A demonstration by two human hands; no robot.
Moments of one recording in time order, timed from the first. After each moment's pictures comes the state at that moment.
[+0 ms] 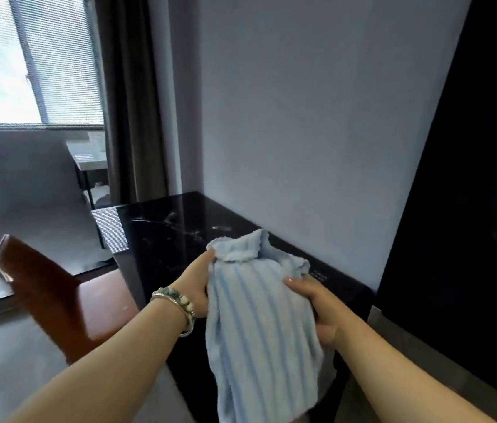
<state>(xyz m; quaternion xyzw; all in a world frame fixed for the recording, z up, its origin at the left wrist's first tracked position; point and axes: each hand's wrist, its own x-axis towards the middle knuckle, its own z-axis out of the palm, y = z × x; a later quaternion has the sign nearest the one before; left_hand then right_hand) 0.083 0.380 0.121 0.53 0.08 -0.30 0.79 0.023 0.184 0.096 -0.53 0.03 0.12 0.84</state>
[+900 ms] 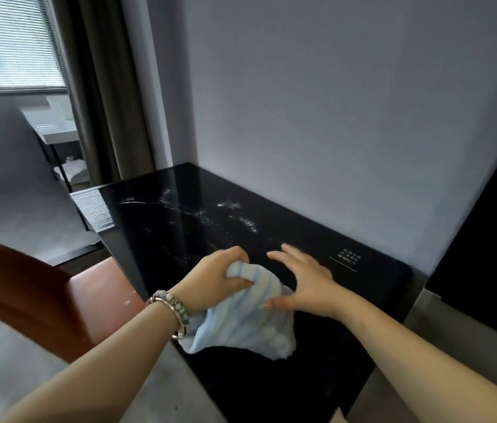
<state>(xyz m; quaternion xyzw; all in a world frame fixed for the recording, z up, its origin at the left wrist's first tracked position) 0.197 0.455 0.074 0.87 -0.33 -0.05 0.36 0.140 0.258 0.074 -0.97 -0.02 0.05 0.23</state>
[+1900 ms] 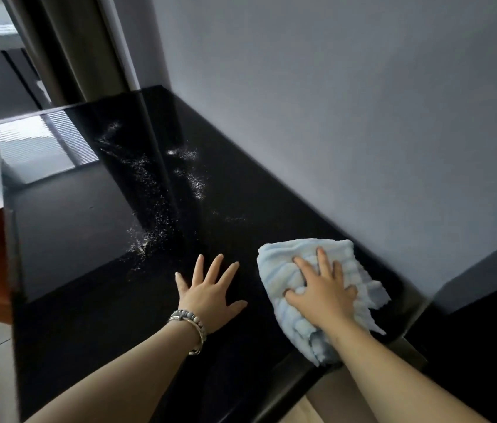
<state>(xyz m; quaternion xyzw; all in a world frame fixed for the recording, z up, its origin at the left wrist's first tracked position) 0.285 0.227 -0.085 0.98 -0.12 -0.18 0.06 0.259 0.022 -0.078 -0.97 0.16 0.15 0.13</state>
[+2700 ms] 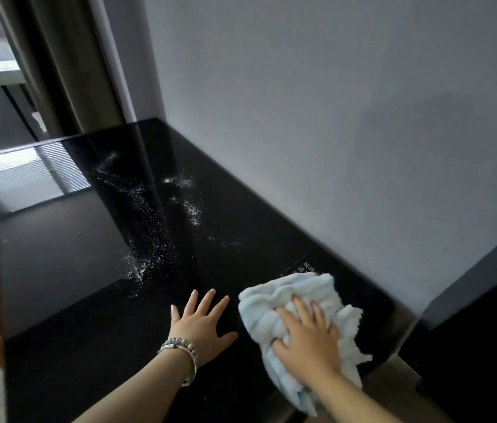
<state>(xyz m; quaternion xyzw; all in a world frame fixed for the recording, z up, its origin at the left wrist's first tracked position) 0.281 0.240 -0.087 0.97 -0.13 -0.21 0.05 0.222 0.047 -0.090 -0.99 0.08 0.10 0.10</state>
